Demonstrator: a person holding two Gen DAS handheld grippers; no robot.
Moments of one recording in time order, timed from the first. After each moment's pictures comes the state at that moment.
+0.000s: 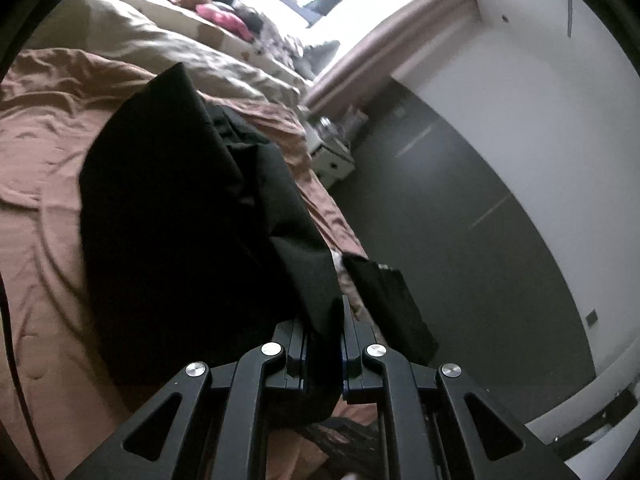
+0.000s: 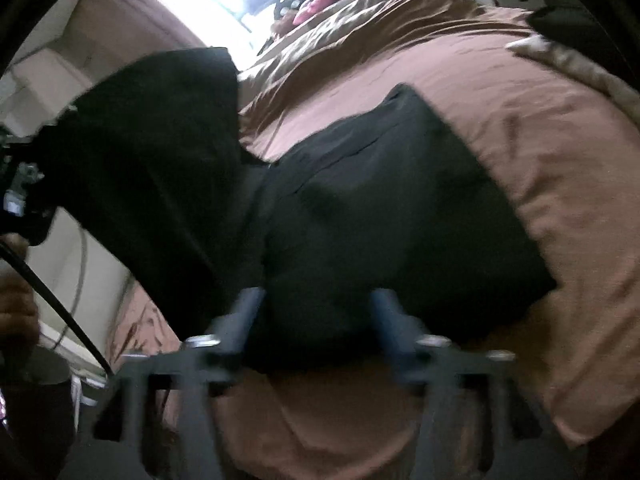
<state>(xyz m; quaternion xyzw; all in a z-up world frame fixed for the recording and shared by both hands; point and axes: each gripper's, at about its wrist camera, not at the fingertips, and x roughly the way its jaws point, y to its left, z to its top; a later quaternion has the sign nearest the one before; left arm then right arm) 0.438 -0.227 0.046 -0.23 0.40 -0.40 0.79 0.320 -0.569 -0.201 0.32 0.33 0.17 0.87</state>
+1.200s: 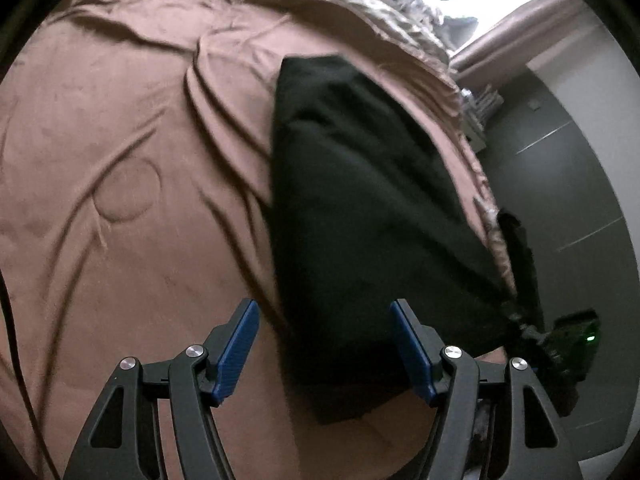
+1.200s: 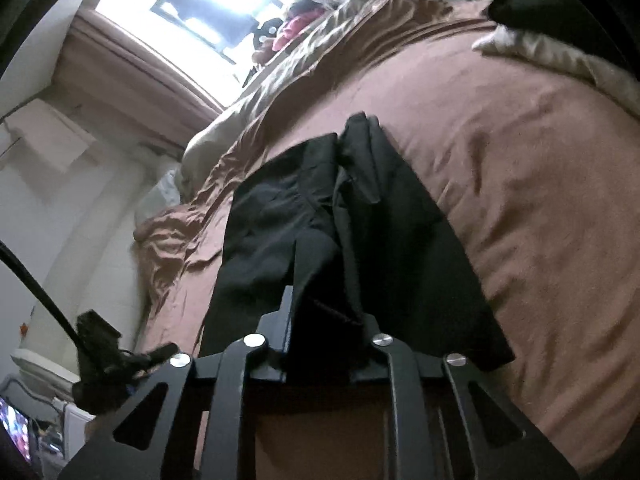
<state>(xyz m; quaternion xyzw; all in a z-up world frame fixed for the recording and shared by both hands) 0.405 -0.166 -0.128 -0.22 0.53 -0.20 0.79 0.349 -0.617 -0.223 0.37 0.31 0.16 0.86</state>
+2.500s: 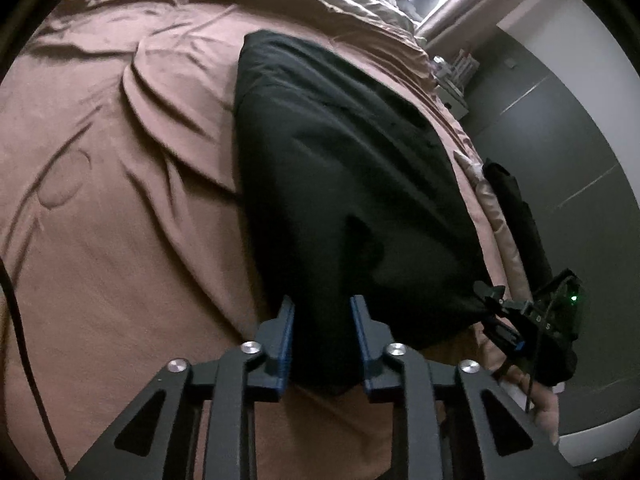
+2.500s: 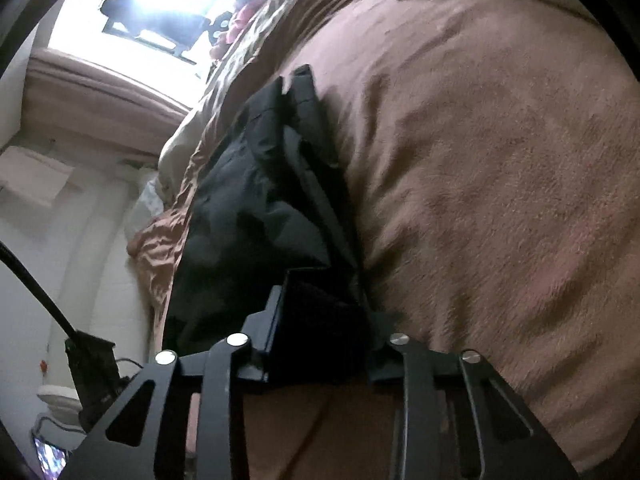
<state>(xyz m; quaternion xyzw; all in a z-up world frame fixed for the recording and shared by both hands) 0.381 -0.221 -0.121 -0.16 0.52 -0.24 0.81 0.316 -0.668 -0.254 0.43 0.36 0.16 0.81</state>
